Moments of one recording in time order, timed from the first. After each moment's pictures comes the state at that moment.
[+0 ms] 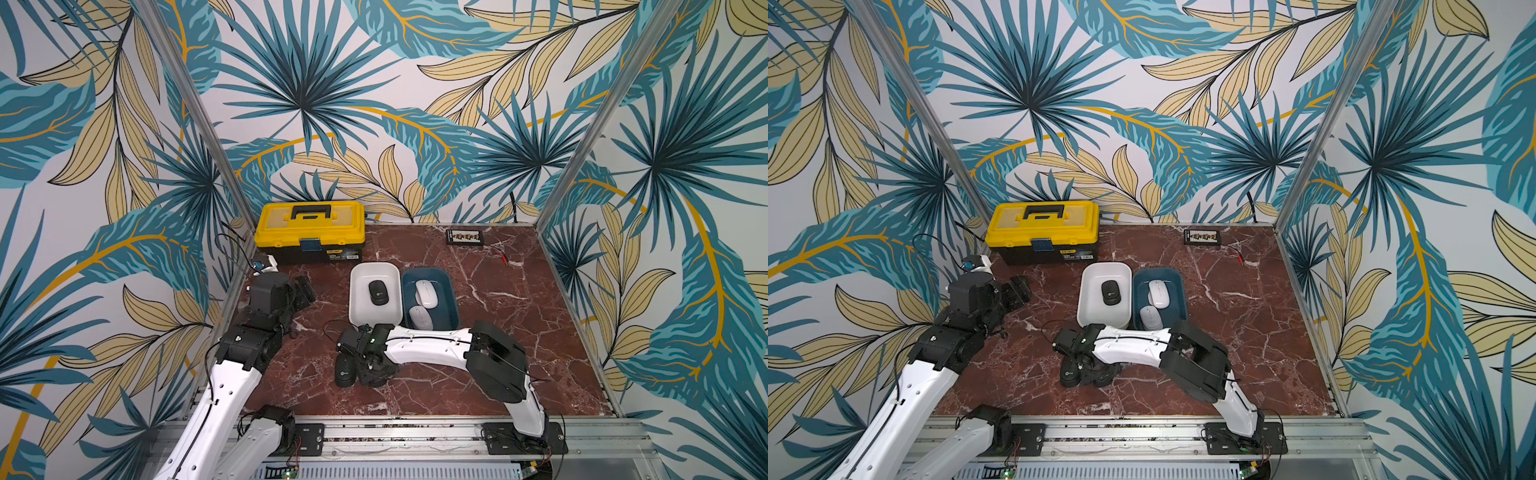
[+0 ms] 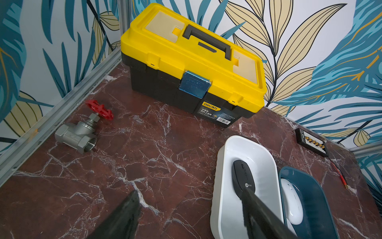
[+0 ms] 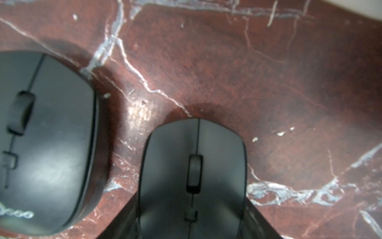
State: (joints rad) left arm -0.20 0.84 0.90 -0.58 -0.23 -0.58; right arm 1.17 2.10 1.54 -0.89 0.10 0.84
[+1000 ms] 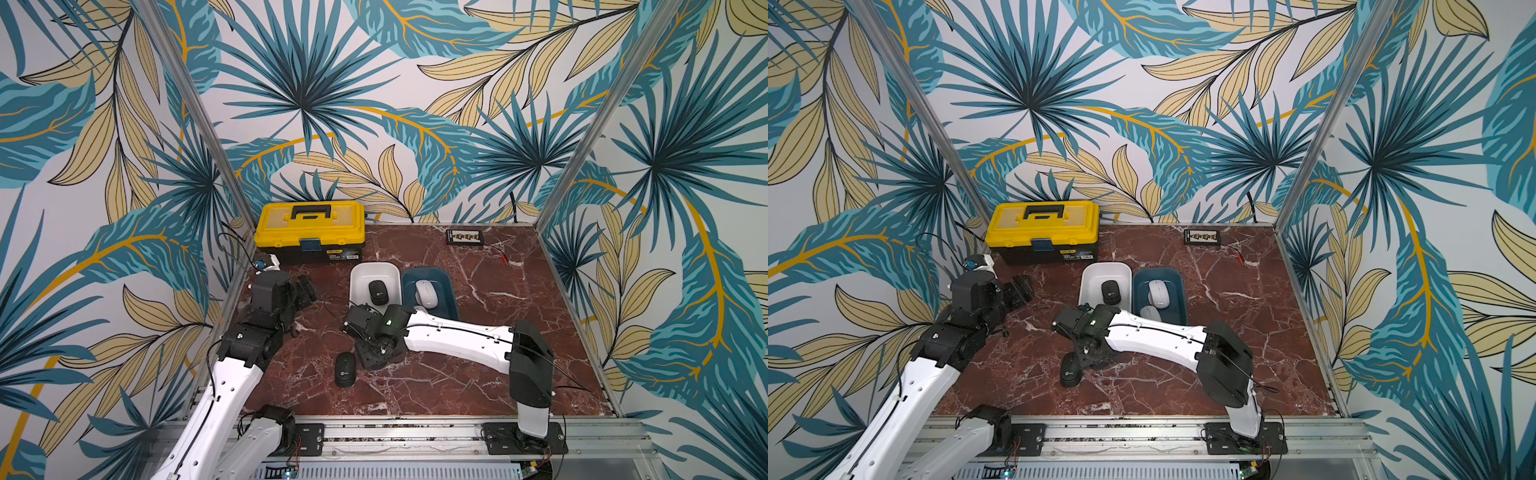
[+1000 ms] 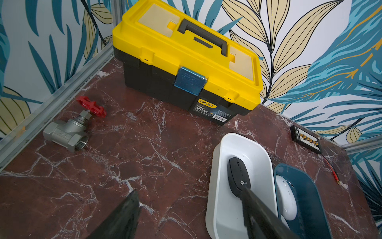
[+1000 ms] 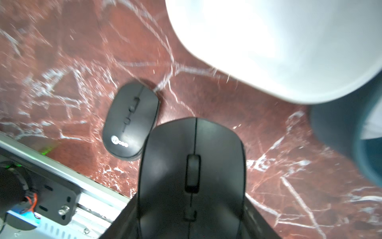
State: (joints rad) left arm -0.20 0.86 0.90 -0.57 -0.20 -0.59; right arm 1.13 1.93 1.68 -1.03 0.15 0.70
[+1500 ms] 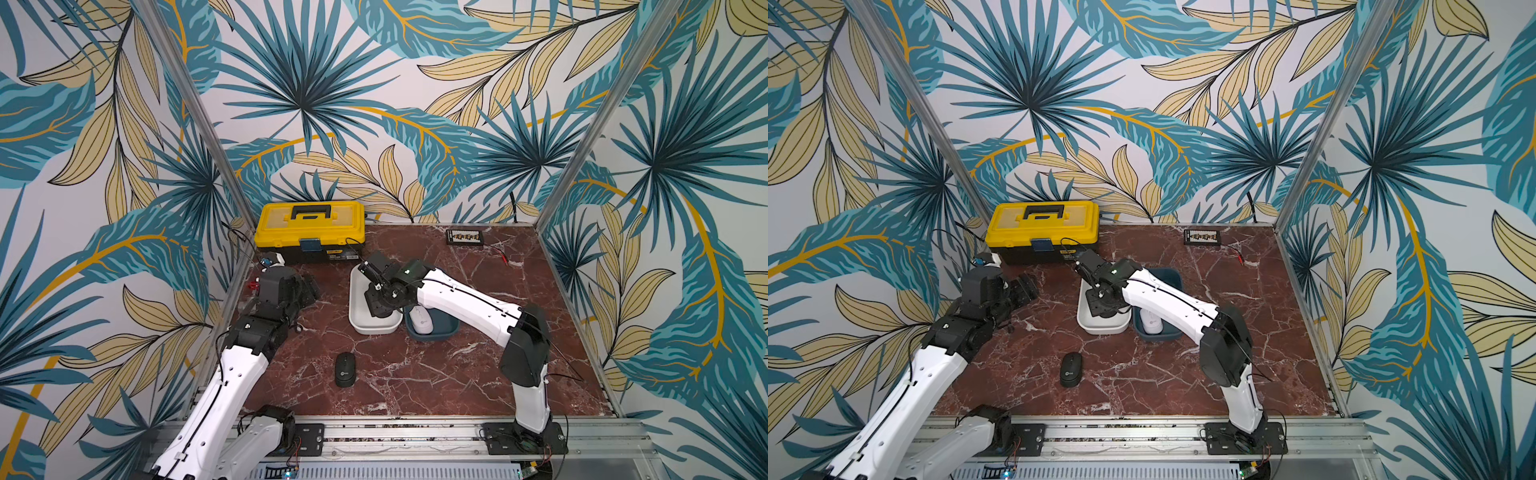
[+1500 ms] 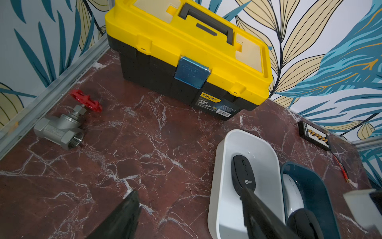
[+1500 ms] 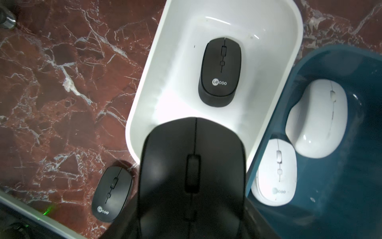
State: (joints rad) left arm -0.20 0.95 0.90 -0.54 -0.19 -0.59; right arm 0.88 2.05 1.92 -1.03 0.15 0.48
